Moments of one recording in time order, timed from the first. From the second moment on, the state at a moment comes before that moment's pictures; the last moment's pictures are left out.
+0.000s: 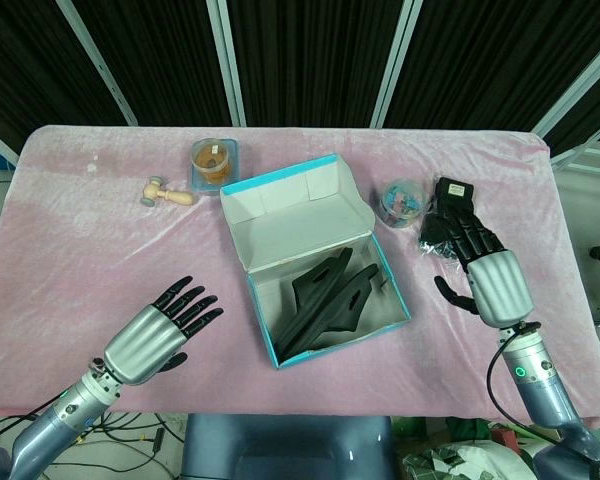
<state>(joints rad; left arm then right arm) -0.51 -1.15 0.05 -1.90 1.76 1.24 0.48 0.40 -1.19 0.22 -1.64 -1.54 1.34 -0.05</state>
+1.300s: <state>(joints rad) -0.89 -1.70 -0.29 -1.60 1.13 0.97 0.79 0.24 -1.16 0.12 -1.60 -1.51 1.48 0.04</state>
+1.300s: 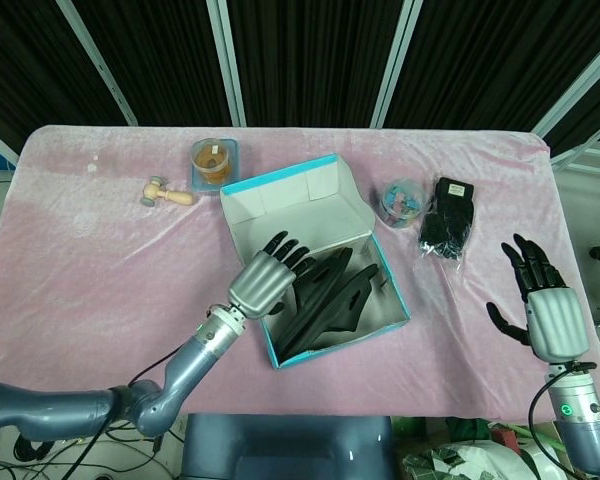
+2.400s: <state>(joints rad) -1.09 -2.14 -0.27 -0.87 1.33 1.12 0.36 0.23 -1.15 0.13 -1.59 -1.48 1.44 0.06</state>
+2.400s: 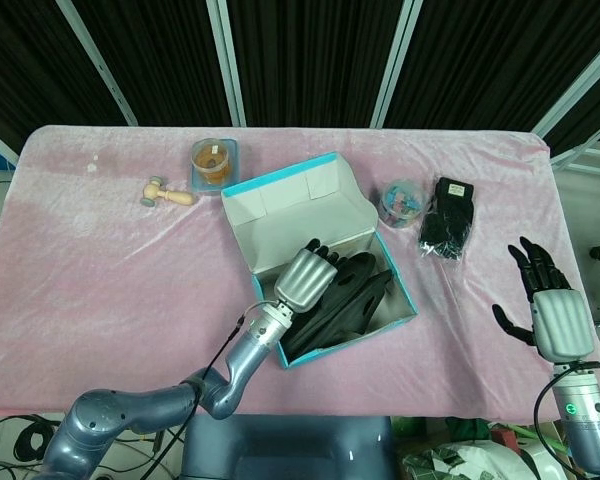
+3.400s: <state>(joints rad) -0.80 -1.64 -0.19 -1.53 1.52 1.42 0.17 0.24 -1.13 0.15 -1.62 -1.48 1.42 0.04</state>
